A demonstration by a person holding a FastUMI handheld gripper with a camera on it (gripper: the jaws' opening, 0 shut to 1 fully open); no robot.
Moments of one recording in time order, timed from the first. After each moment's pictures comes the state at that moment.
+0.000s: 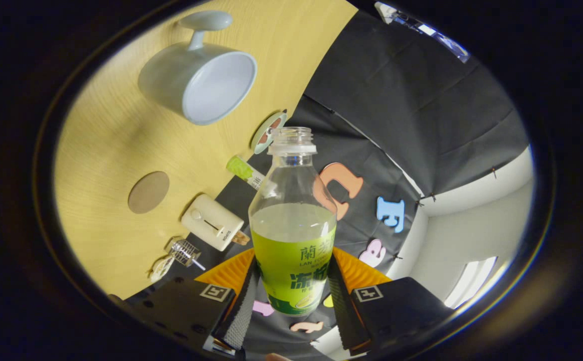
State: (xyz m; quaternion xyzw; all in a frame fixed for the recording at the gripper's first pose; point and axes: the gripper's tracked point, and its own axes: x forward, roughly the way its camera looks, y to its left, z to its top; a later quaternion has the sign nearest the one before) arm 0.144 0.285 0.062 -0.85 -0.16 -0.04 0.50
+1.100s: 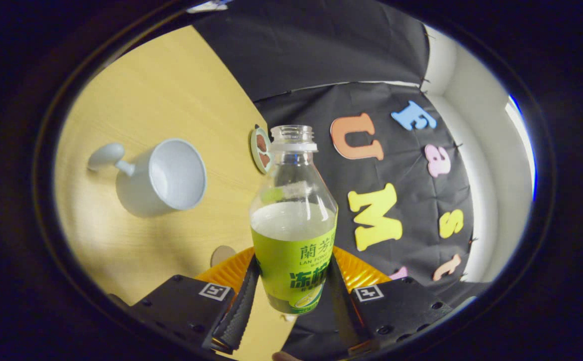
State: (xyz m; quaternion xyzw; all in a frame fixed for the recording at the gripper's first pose) arm 0.135 0.269 -0.007 -0.58 0.02 0.10 0.81
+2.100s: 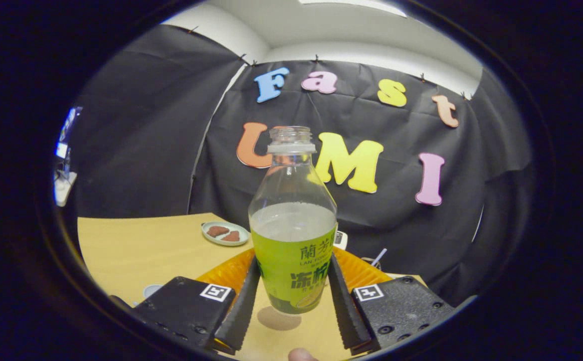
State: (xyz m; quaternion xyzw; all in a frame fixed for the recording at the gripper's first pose) arm 0.175 0.240 0.056 -0.08 0.02 0.16 0.98
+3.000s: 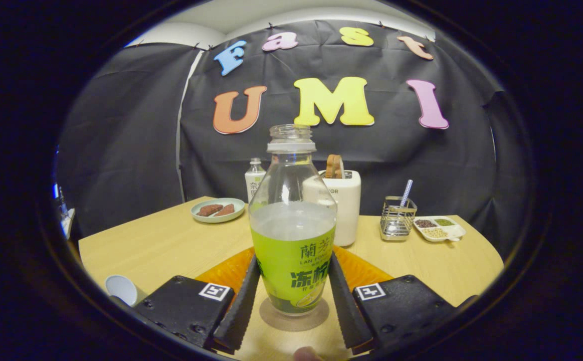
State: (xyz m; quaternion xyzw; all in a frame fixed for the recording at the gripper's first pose) arm 0.262 0.247 -0.069 0.01 0.14 0.17 0.98
